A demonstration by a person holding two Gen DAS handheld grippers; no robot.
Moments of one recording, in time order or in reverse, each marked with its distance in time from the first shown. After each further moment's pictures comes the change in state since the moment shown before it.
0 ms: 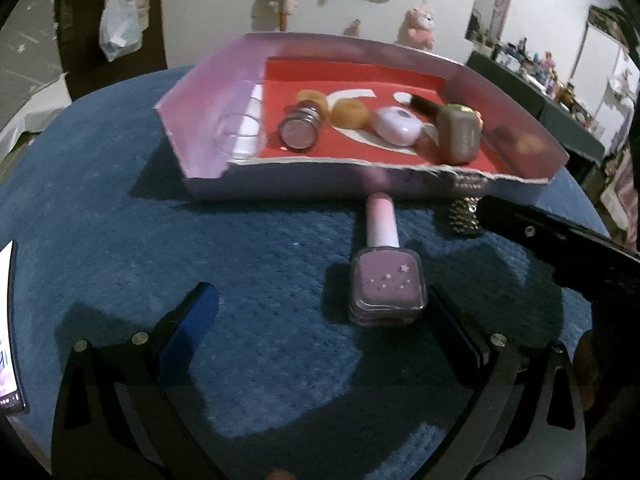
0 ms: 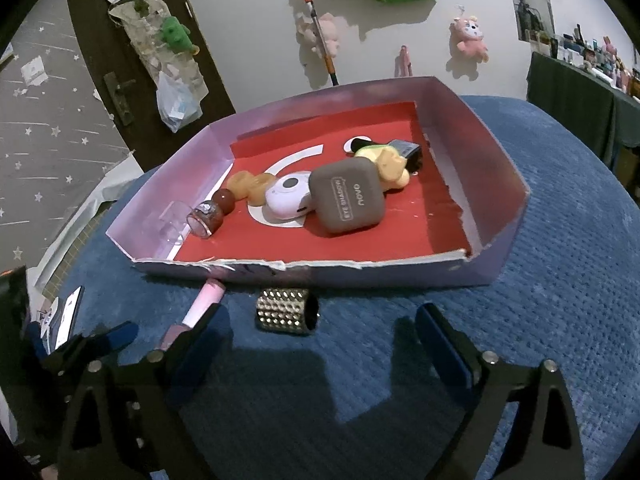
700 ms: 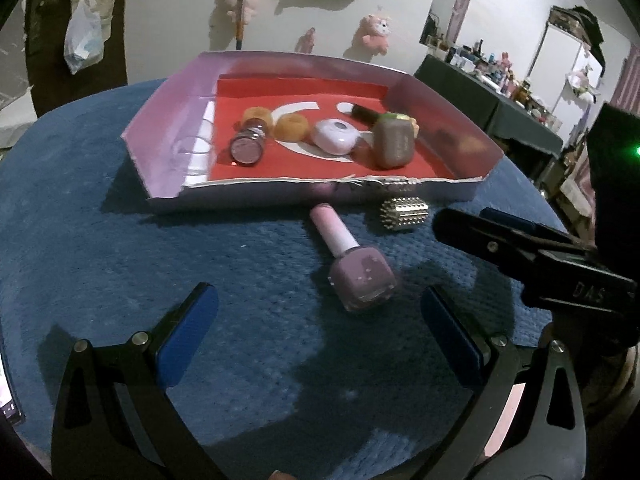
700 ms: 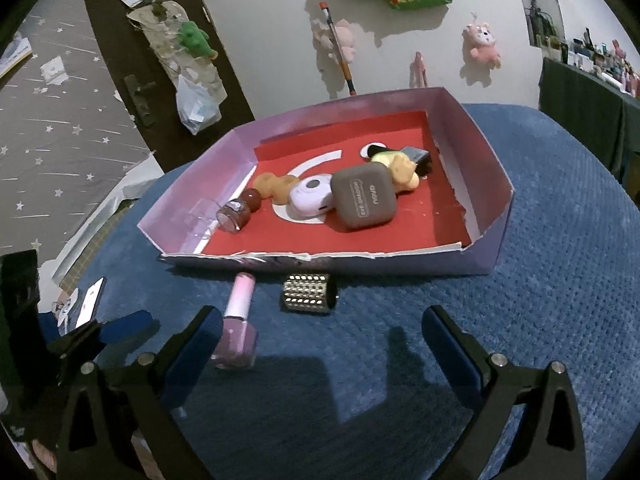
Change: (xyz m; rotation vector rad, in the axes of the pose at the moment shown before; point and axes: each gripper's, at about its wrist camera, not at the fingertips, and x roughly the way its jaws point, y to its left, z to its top) left arm -0.024 -0.021 -0.001 0.074 -0.013 -0.152; right arm -0.026 0.000 -0.009 -0.019 -0.019 0.058
